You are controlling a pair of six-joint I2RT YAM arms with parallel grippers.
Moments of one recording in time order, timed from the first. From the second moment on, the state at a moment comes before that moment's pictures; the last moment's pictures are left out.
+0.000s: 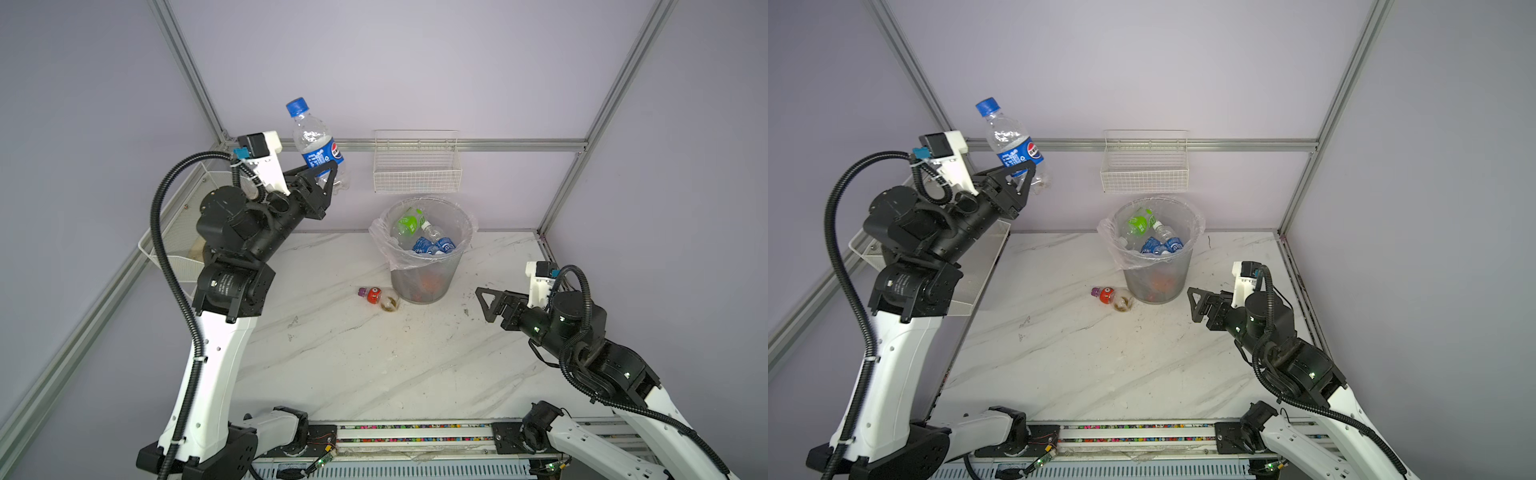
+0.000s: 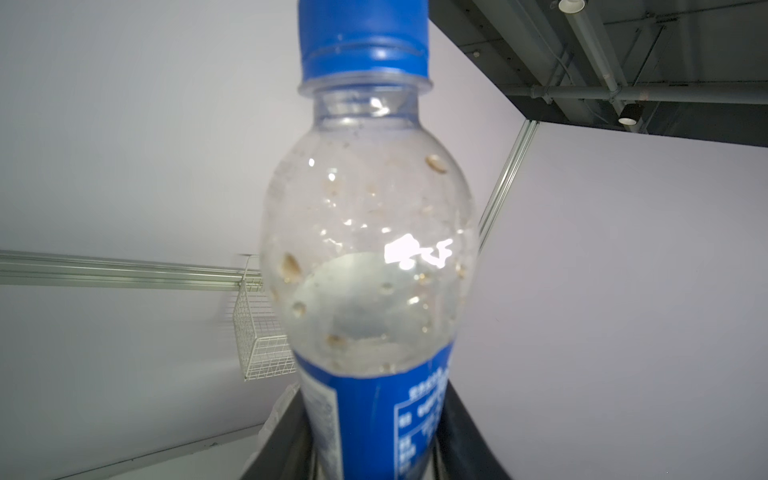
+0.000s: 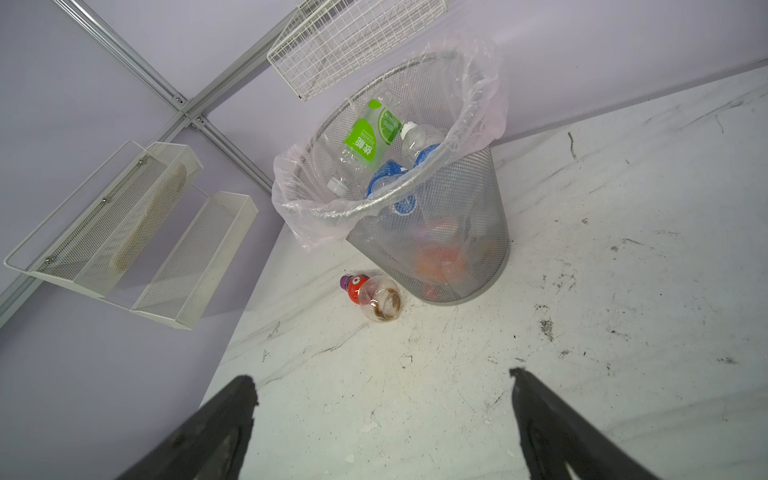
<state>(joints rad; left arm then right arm) -0.27 1.28 1.82 -0.33 0.25 -0.44 0.66 0.72 1.06 -0.67 0.15 0.65</state>
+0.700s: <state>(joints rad) -0.55 1.86 2.25 -0.92 0.03 -0.16 0.66 0.68 1.06 -0.72 0.15 0.65</state>
